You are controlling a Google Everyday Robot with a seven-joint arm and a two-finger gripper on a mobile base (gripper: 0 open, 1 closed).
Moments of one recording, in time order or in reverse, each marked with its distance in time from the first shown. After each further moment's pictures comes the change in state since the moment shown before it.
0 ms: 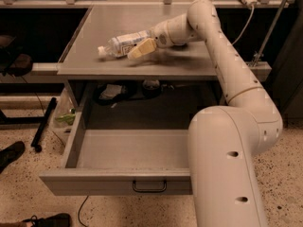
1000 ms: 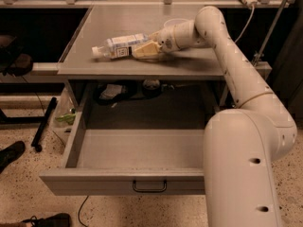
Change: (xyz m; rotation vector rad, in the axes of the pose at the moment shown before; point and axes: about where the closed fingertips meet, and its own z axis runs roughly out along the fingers) arm 0.010 0.002 -0.013 0.004 -0.063 0.010
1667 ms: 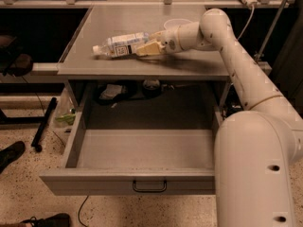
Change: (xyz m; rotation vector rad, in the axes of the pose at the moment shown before) arm -0.003 0.002 -0.014 0.026 -0.042 -0.010
